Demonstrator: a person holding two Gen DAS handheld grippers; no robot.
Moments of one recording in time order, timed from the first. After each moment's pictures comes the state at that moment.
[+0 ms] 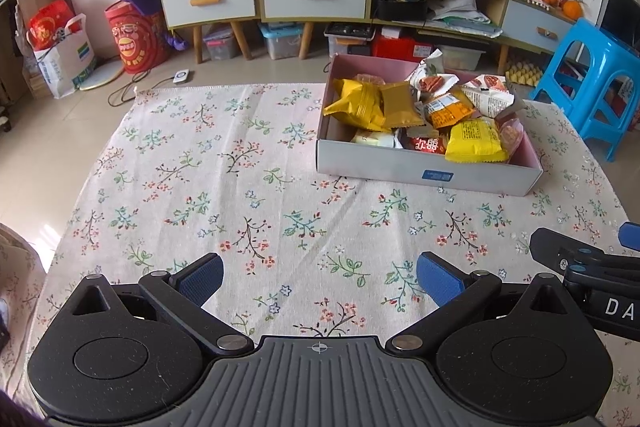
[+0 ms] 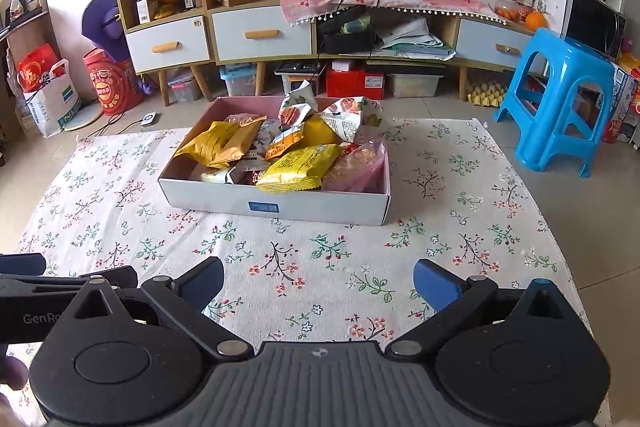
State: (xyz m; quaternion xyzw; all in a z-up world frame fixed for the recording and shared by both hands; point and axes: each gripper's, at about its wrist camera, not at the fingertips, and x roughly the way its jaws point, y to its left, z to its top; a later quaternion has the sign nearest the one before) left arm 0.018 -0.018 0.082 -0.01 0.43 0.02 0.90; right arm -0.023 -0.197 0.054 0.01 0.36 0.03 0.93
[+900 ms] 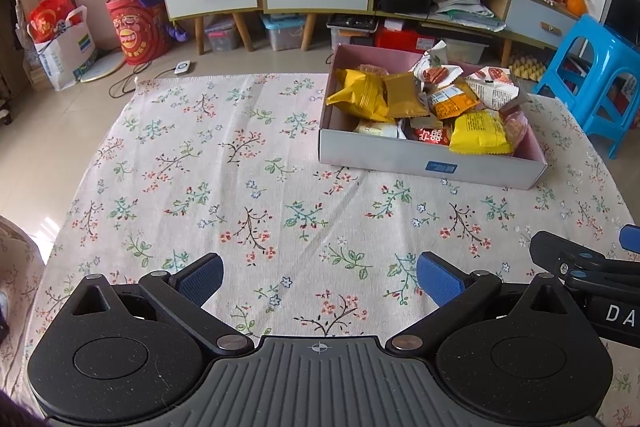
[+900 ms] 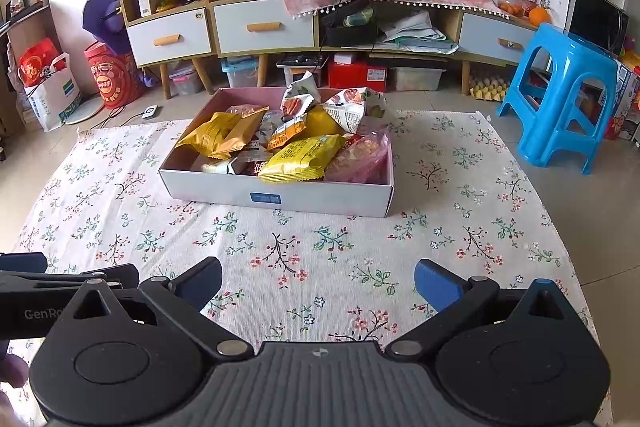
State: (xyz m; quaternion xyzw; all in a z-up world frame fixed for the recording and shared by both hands) left arm 0.018 -0.017 0.078 -0.01 0.44 0.02 0.90; right arm -0.024 -0.196 0.050 0.01 0.37 0.03 0.93
